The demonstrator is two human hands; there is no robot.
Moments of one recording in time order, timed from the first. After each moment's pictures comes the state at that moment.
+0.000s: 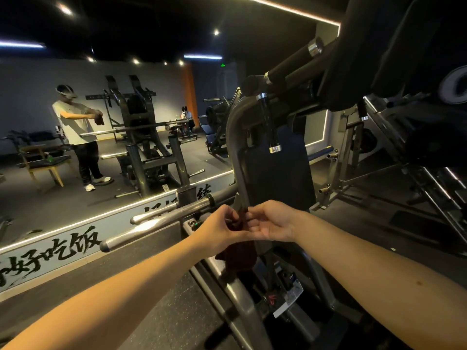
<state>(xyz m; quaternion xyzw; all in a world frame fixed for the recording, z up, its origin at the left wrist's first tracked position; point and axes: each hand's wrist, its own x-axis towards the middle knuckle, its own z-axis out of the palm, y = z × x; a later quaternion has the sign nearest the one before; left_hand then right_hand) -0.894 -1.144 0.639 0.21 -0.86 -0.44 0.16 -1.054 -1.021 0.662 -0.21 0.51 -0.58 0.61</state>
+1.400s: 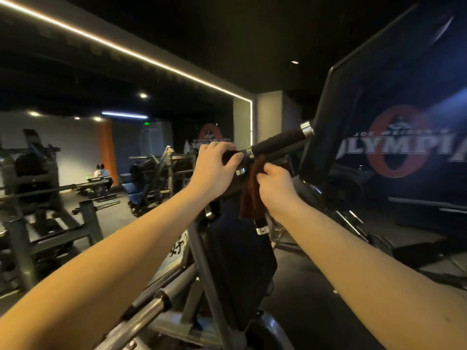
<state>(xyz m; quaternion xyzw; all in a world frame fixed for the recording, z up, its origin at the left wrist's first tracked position) -1.078 -1.270 0.881 -0.04 -0.85 -0.24 0.47 -1.110 -1.115 0.853 -0.25 0.69 -0.67 -0.06</state>
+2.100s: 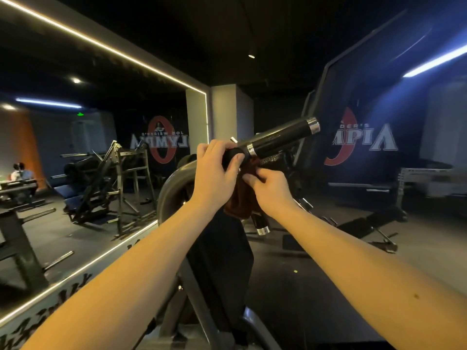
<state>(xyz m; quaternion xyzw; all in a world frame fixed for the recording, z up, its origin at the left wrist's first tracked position) -1.118 -1.294 0.856 -0.20 -0.76 -0.31 0.54 -1.129 -1.143 0.834 -0.24 0.76 -0.58 -0.18</state>
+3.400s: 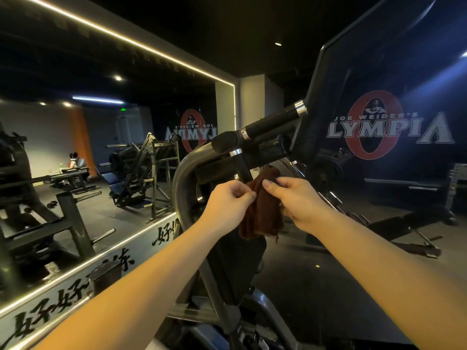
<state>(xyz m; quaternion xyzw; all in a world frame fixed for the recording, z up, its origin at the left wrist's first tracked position) -1.033 -1.228 0.791 -0.05 -0.85 -0.44 0.29 -1.094 -1.060 0.796 -0.23 0.69 -0.69 0.02</state>
